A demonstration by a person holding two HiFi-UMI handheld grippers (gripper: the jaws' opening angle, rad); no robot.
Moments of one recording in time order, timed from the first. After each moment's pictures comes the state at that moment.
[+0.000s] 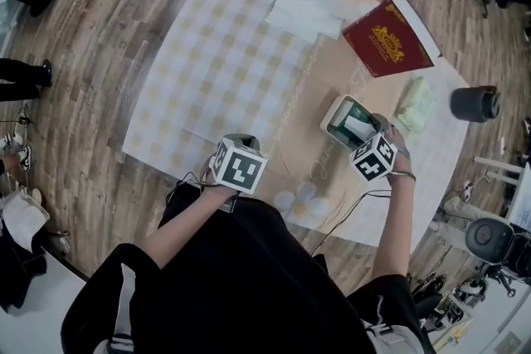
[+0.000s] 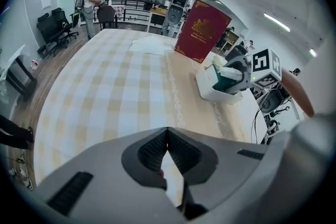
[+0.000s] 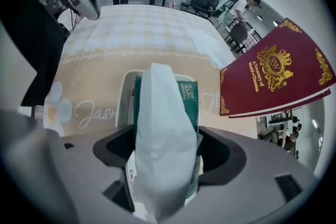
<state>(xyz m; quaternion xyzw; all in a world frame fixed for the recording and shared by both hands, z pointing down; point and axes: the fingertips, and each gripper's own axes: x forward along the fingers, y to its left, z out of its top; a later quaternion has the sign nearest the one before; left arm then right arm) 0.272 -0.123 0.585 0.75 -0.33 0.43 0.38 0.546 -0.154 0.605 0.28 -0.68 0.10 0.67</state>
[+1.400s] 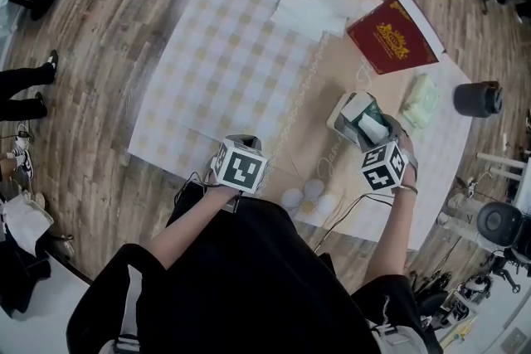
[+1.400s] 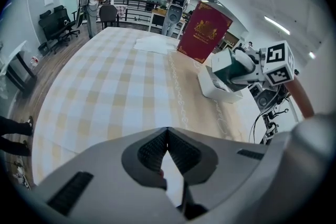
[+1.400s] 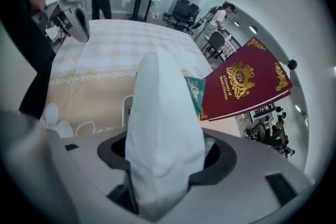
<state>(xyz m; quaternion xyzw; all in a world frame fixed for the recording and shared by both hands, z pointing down) 0.257 -0.117 0.592 0.75 -0.33 0.42 0.39 0.532 -0.160 0.555 0.39 -0.68 0.07 0.62</state>
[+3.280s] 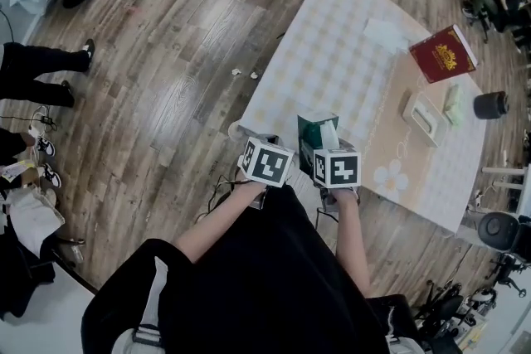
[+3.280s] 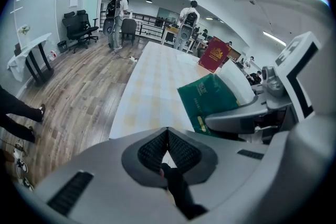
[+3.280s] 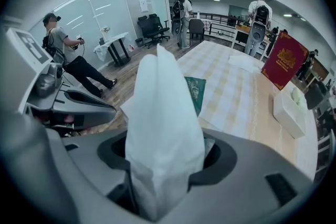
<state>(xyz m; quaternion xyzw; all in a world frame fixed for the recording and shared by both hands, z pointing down) -0.028 -0.038 0.553 0.76 -0.39 0.35 0.38 0.068 -0.041 0.543 0.48 -0.70 0.35 0.40</state>
